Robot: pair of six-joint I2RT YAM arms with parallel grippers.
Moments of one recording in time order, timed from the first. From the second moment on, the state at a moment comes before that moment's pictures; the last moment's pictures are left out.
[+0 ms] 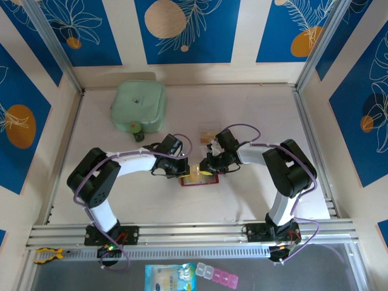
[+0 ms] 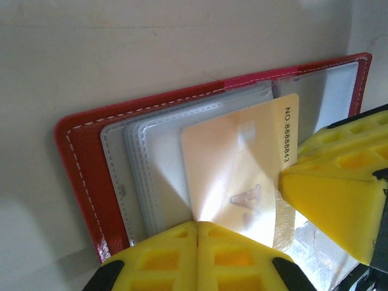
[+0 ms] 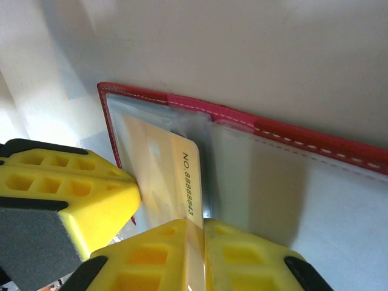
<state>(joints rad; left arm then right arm) -0.69 1.73 0.91 -0.29 0.41 -0.78 0.51 1.77 0.85 -0.22 -0.71 0.67</state>
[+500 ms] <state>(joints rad) -0.69 1.73 0.91 -0.29 0.41 -0.78 0.47 1.70 0.79 -0.20 -0.71 0.67</state>
